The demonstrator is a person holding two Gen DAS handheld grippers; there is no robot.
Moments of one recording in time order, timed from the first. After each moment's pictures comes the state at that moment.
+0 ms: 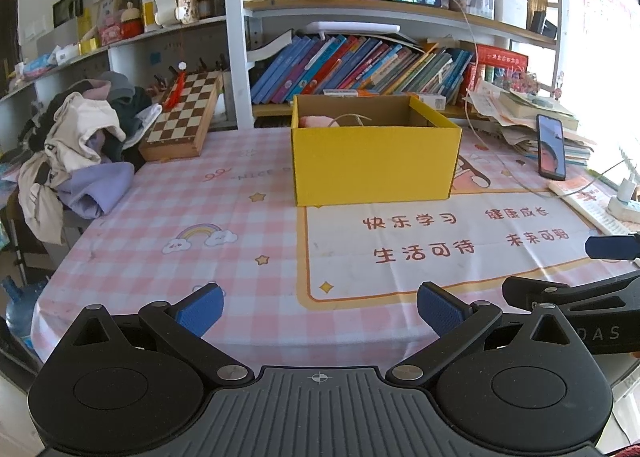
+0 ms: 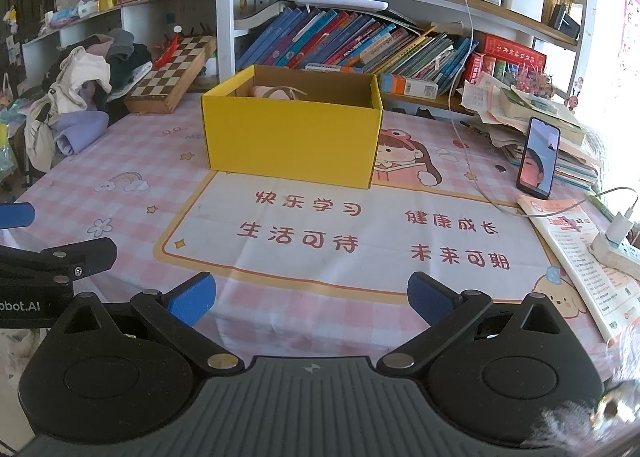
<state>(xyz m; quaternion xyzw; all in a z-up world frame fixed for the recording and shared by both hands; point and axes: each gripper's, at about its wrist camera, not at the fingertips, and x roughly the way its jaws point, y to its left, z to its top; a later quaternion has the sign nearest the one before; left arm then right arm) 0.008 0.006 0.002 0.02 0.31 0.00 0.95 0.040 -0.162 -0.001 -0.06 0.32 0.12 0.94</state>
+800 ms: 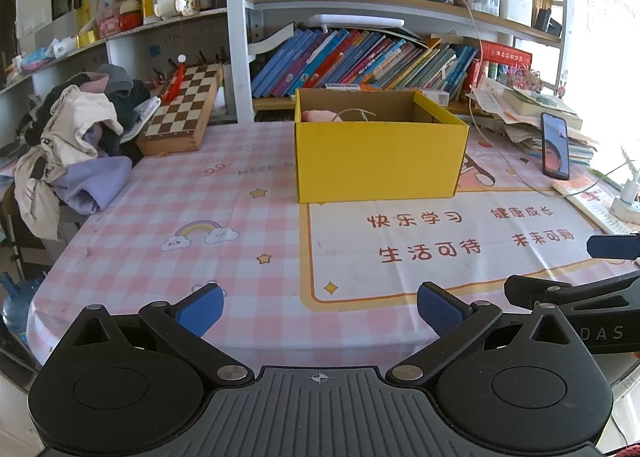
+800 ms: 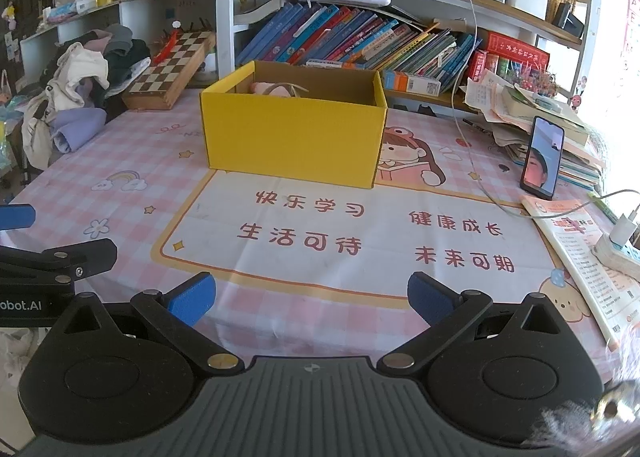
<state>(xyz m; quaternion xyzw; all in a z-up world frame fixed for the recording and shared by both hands) 0.020 0.013 -0.003 0.01 0.32 0.00 0.95 0.052 -0.156 -0.004 -0.06 0.33 0.12 0.94</state>
